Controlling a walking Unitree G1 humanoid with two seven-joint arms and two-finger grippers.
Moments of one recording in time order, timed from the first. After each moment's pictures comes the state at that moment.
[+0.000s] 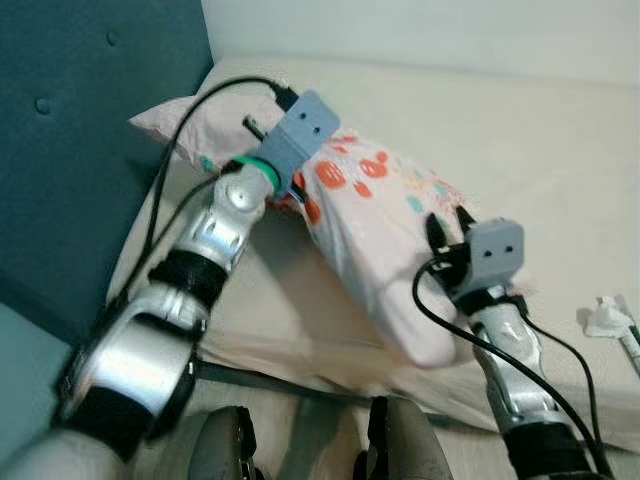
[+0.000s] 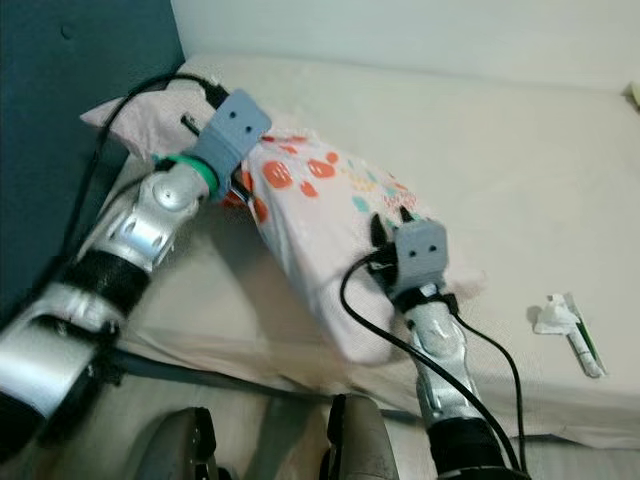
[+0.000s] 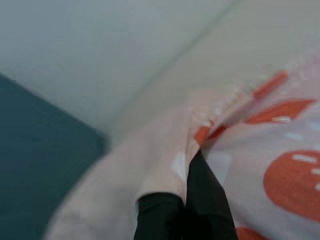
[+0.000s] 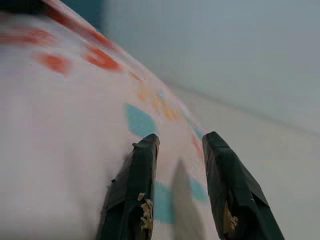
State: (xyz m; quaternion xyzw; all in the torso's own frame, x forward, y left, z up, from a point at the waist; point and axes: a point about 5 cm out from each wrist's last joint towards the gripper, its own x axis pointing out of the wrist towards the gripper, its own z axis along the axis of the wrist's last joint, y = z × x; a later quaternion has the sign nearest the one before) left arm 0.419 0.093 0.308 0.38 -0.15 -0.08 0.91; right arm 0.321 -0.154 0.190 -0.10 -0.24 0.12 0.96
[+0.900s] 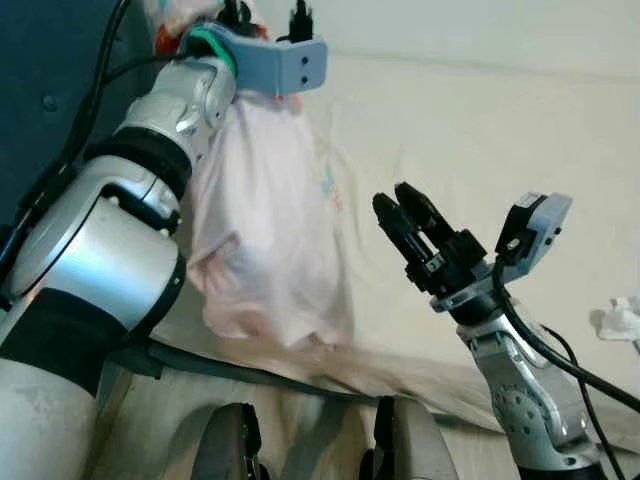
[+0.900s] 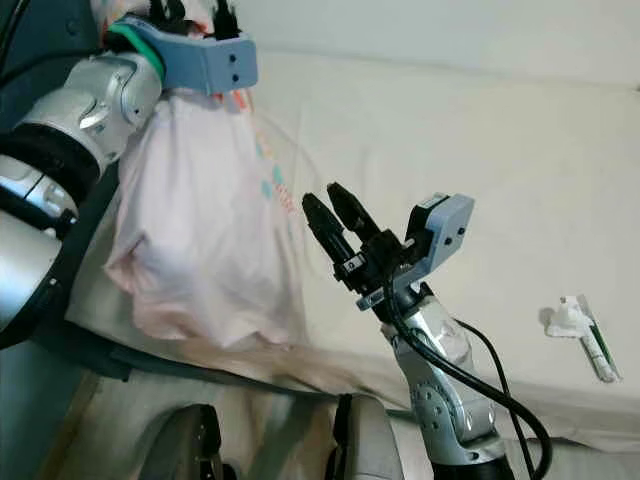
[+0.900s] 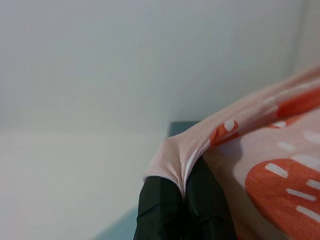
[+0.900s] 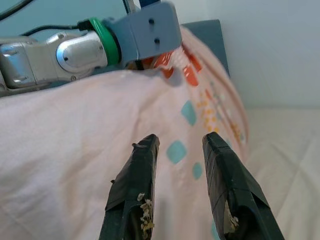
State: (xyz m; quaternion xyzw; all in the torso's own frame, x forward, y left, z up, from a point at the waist) left arm 0.418 0.100 0.387 0.72 -0.26 0.08 0.63; right arm 0.270 -0.127 0.228 0.12 -0.23 0.34 0.91
